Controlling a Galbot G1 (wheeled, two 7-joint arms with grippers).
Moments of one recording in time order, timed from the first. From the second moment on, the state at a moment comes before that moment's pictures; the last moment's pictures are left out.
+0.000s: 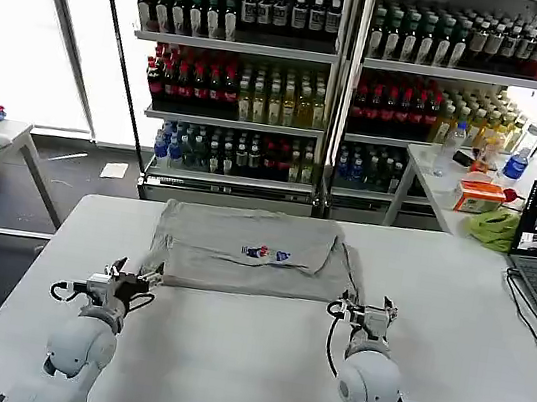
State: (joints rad) left arm 1.08 -1.22 -0.44 -1.68 -0.36 0.45 -0.16; right arm -0.99 1.23 0.18 1.75 0.46 -0.58 0.61
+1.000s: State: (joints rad) left arm 1.14 -1.21 -0.44 -1.69 -0.34 0.45 -0.14; right arm -1.01 1.27 0.17 1.70 0.42 -0.57 0.56
